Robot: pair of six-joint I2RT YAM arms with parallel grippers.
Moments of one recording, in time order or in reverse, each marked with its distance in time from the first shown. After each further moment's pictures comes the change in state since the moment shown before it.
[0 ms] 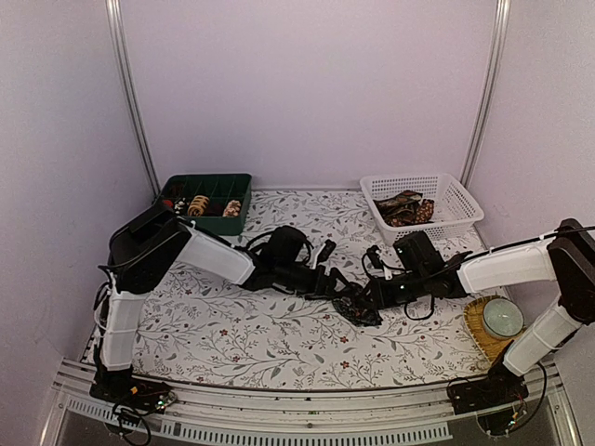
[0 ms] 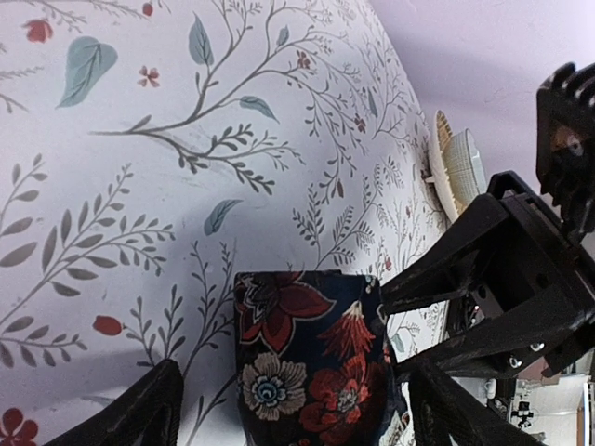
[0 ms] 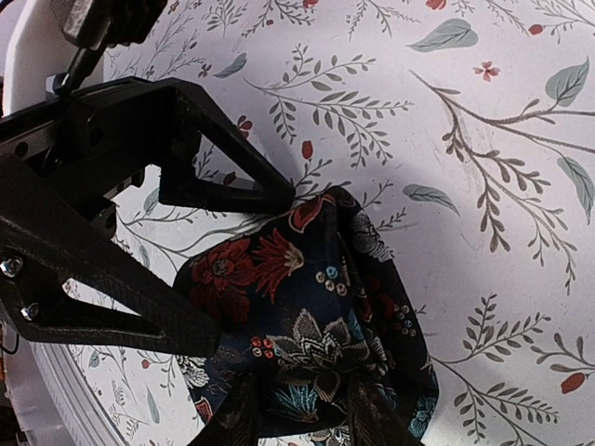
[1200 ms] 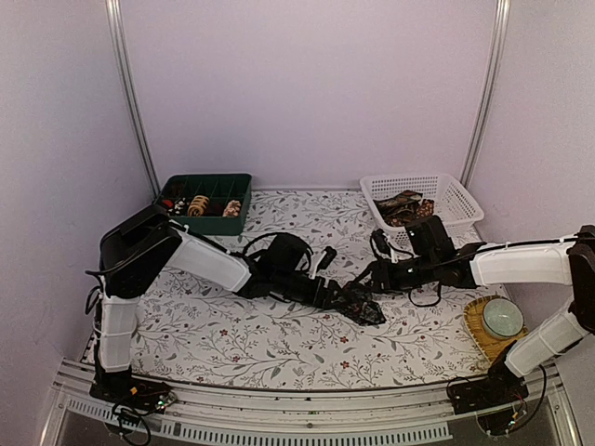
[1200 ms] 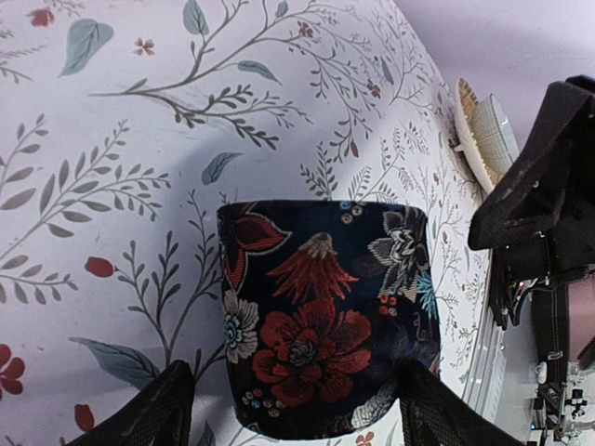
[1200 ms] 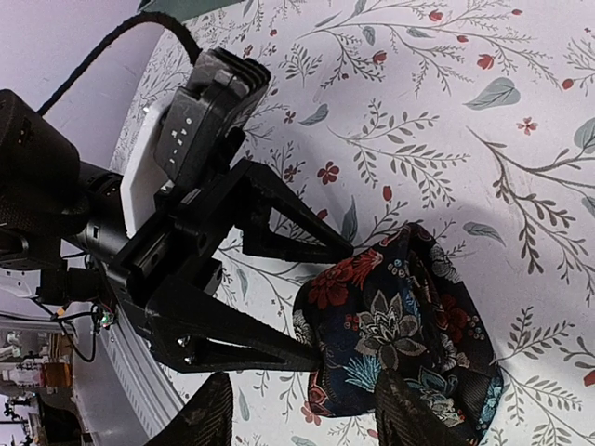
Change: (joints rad) left arm -0.050 -0.066 -0.076 -0.041 -0.129 0.116; right arm -0.051 -0.095 0.041 -0.017 -0.160 0.098
